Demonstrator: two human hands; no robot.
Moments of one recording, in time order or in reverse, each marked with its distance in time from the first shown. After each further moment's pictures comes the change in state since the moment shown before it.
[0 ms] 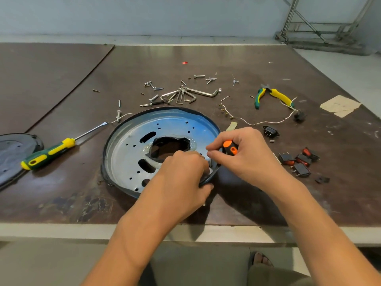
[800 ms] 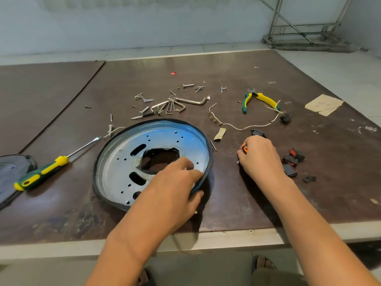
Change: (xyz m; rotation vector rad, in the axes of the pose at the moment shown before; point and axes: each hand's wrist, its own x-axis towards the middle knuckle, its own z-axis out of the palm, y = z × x) left_hand -0.002 -0.002 0.006 0.063 -0.029 0.058; right_hand 0.008 0.070 -0.009 -0.555 0.157 0.581
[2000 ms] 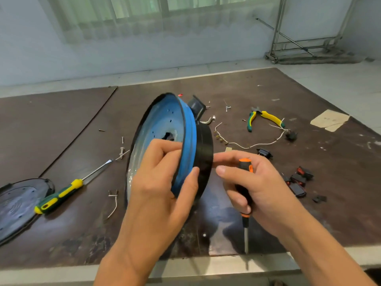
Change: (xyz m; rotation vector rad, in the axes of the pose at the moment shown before) left_hand -0.008 0.014 -0.054 -0.251 0.677 0.145; right_hand -0.075 -0.044 -0.066 1.533 -0.528 -0.231
